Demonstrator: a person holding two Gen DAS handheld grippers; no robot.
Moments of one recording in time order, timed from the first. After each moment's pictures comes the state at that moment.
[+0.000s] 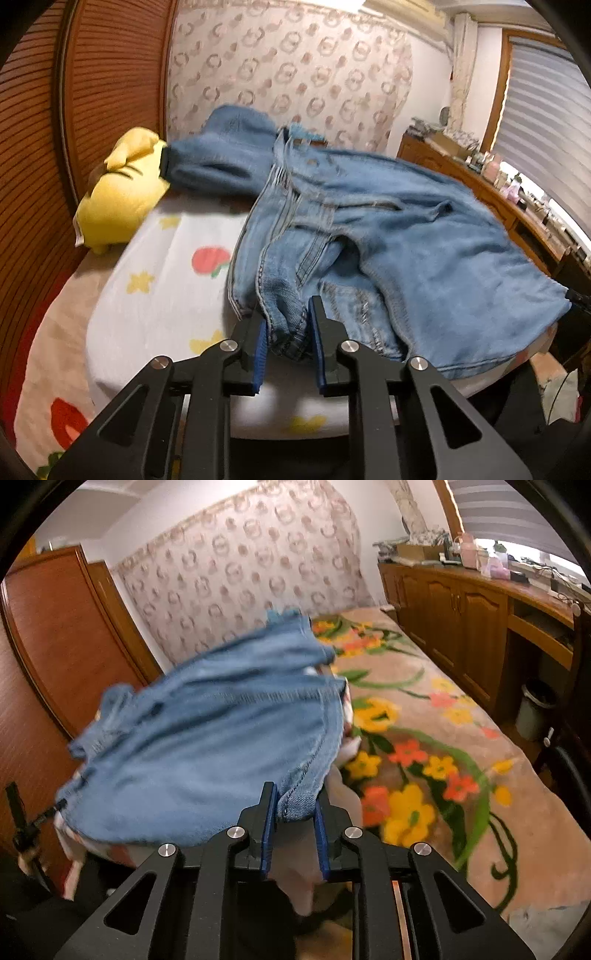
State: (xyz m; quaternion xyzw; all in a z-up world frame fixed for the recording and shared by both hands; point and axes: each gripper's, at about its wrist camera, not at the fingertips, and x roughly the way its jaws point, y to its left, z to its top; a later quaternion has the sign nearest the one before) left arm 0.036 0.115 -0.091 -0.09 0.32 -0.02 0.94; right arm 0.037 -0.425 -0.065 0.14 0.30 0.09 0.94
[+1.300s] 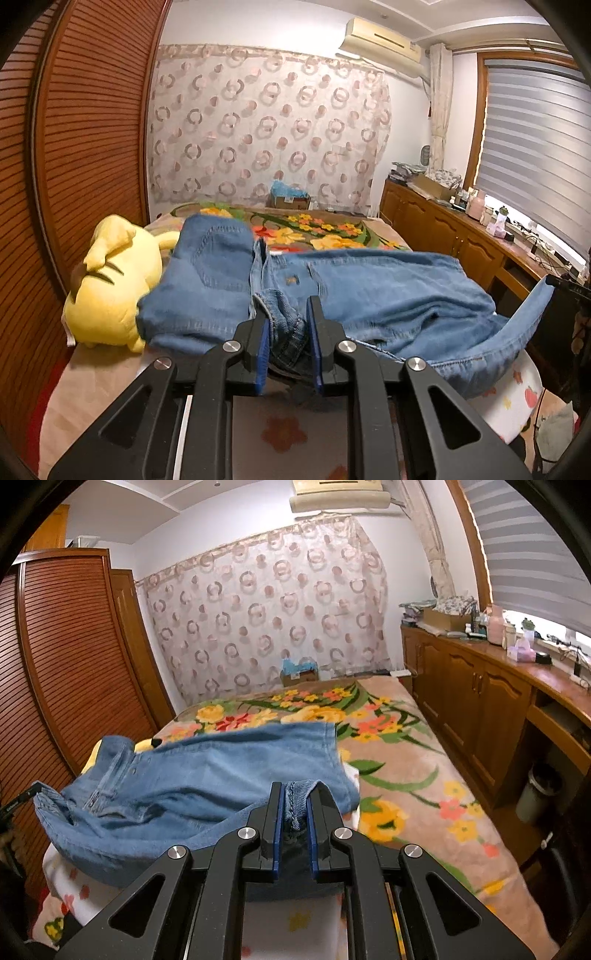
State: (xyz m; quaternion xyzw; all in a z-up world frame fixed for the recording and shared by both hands) left arm 0.118 0.119 0.011 -0.07 0.23 -0.04 0.97; right arm 0.091 -0.405 -0.003 0.08 0.22 0.10 0.97
